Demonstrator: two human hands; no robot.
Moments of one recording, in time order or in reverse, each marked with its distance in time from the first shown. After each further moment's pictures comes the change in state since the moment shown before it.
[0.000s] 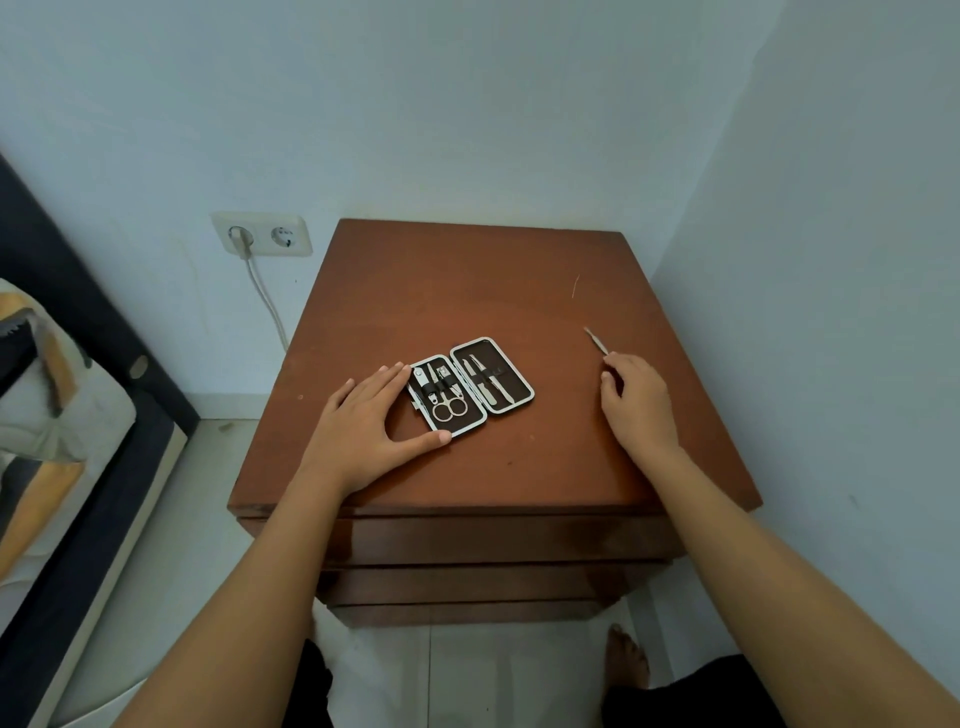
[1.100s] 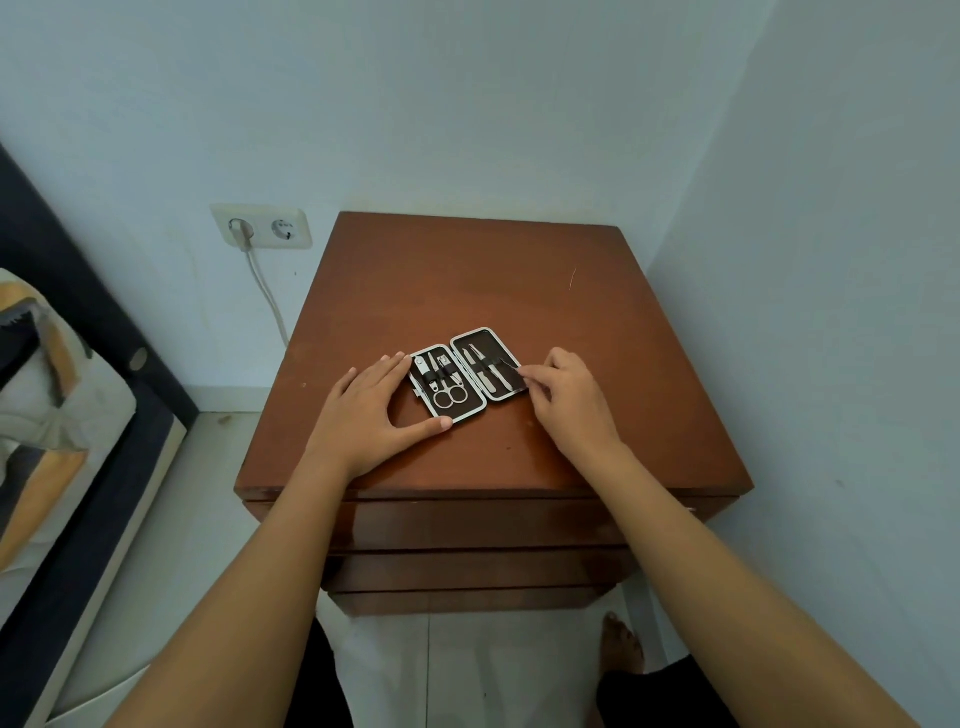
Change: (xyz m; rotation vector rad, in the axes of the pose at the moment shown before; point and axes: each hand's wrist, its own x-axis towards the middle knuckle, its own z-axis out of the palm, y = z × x) left_hand 0.000 0.001 0.001 0.006 0.024 0.016; right_hand -0.030 -0.065 0.015 -0.012 -0.059 -0.297
